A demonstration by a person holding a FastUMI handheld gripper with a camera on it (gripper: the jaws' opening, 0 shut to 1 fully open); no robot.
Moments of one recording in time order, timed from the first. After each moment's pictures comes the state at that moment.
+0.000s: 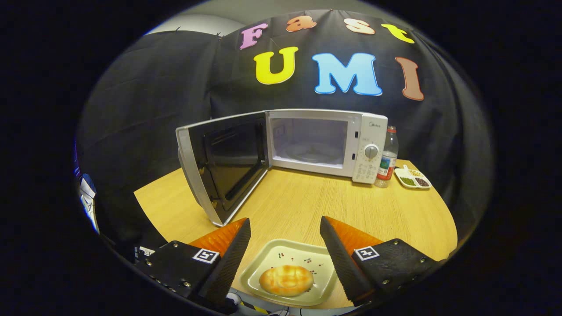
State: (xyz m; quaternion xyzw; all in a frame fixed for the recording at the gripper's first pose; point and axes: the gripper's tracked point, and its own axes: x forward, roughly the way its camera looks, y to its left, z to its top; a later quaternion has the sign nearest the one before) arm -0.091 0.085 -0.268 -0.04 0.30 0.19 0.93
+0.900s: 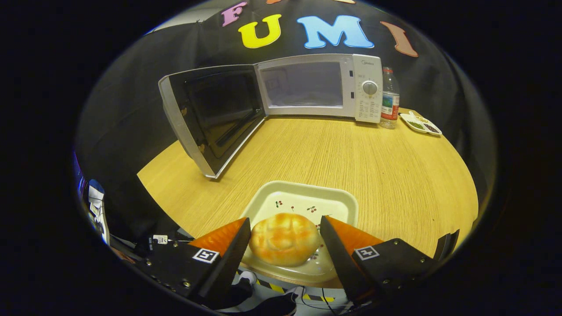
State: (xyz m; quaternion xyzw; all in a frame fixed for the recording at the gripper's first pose) arm -0.141 0.067 -0.341 -0.01 0.42 0.20 0.88
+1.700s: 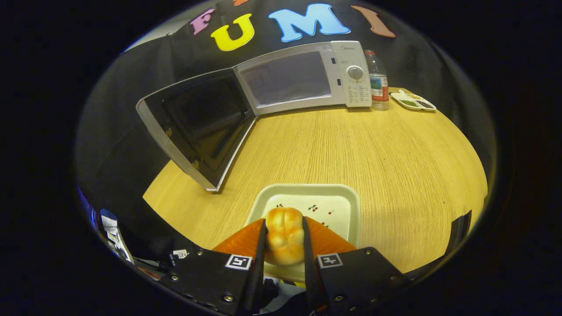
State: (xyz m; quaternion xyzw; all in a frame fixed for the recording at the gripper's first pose) arm -0.122 0.079 -0.325 0.09 0.44 0.16 0.88
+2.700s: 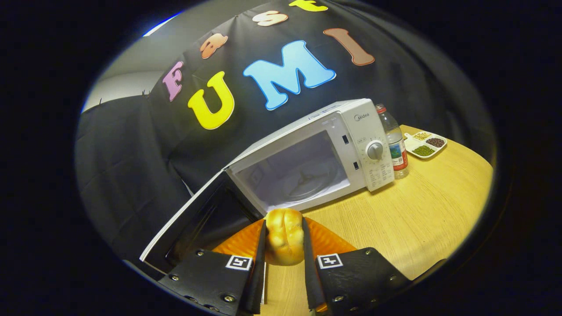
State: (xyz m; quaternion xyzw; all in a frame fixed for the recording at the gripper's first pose) arm 0.084 0.139 -0.225 0.22 0.23 0.09 0.94
